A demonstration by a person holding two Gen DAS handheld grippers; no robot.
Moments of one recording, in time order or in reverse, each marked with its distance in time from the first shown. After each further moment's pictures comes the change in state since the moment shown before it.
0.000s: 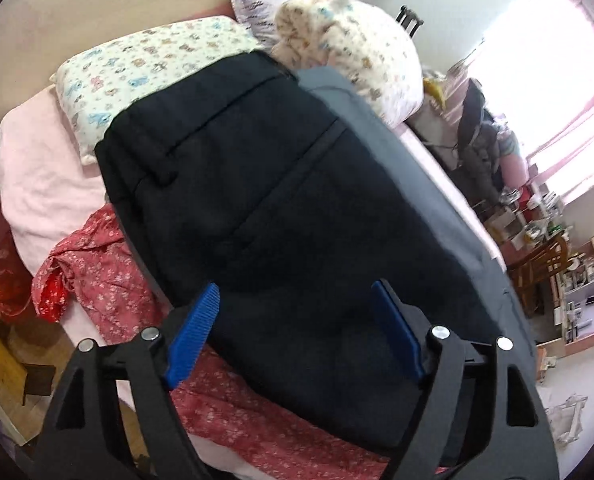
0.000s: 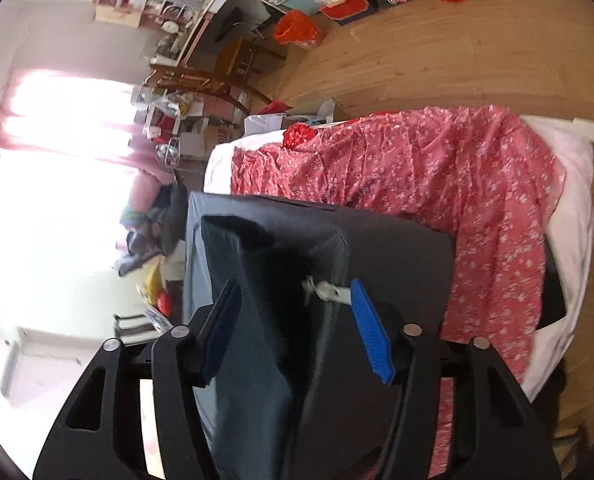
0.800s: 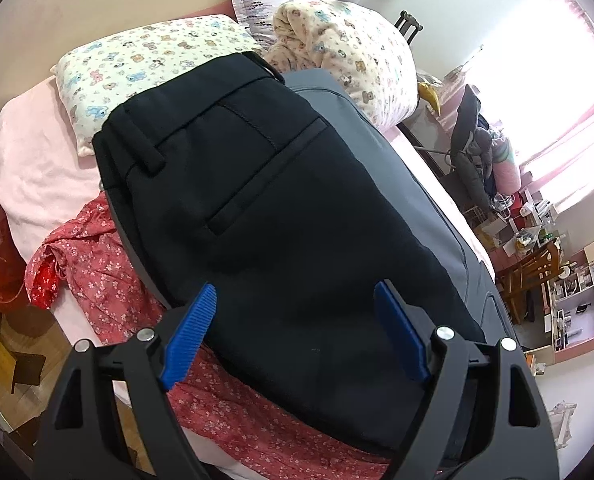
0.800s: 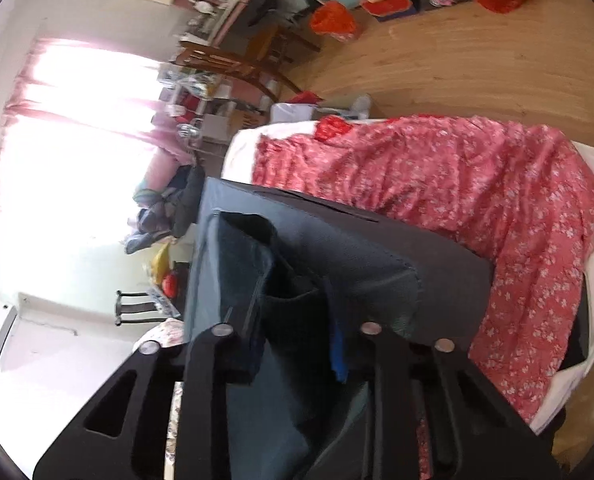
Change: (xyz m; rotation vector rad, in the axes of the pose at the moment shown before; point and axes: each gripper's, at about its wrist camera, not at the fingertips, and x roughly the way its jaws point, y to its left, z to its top) left arm -0.006 -0.009 -0.007 -0.033 0.010 -0.012; right arm 0.038 0.023 0.002 -0.176 0.019 0.059
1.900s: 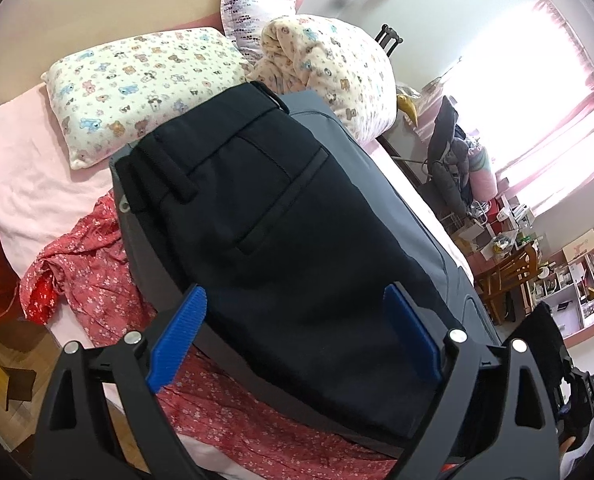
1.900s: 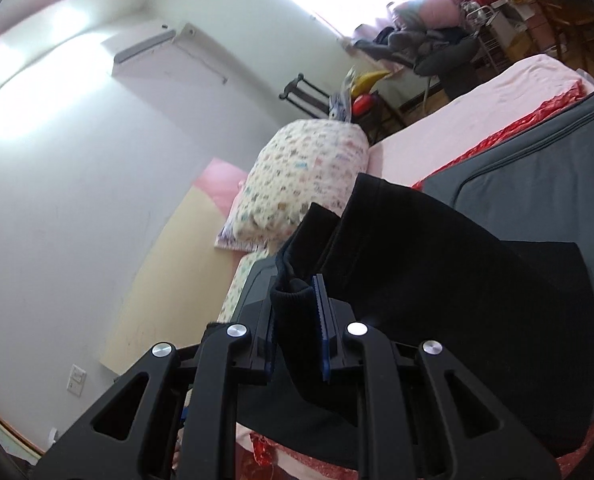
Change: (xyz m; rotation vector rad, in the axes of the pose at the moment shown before) left arm -0.031 0.028 0.006 0.013 -0.042 -0.092; right arm 0.048 0.289 -0.292 -0.750 0.536 0.489
